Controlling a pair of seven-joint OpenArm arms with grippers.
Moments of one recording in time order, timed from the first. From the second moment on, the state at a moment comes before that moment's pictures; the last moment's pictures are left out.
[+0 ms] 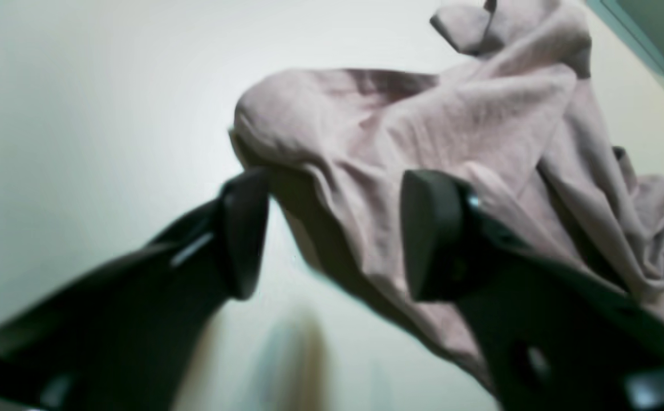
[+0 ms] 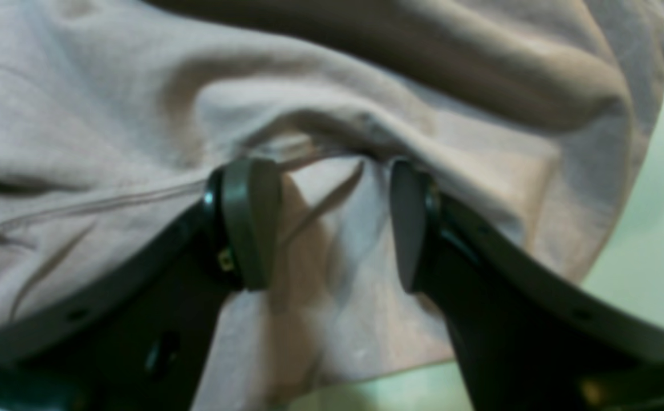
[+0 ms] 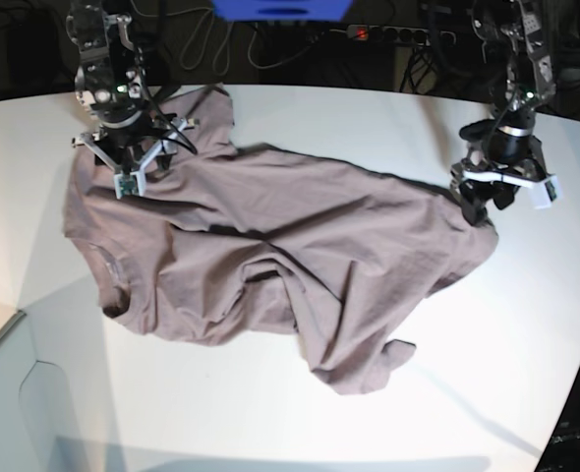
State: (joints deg) left arm 17.7 -6.6 -18.7 86.0 -34.1 -10.1 12.1; right arm -19.8 7.9 -1.3 87.6 0.0 0.2 -28.2
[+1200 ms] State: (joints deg) left arm 14.5 -9.2 -18.6 77.9 -33.9 -10.0 12.0; right arm -23.6 7.6 -1.3 94.3 -0.4 0.3 -29.7
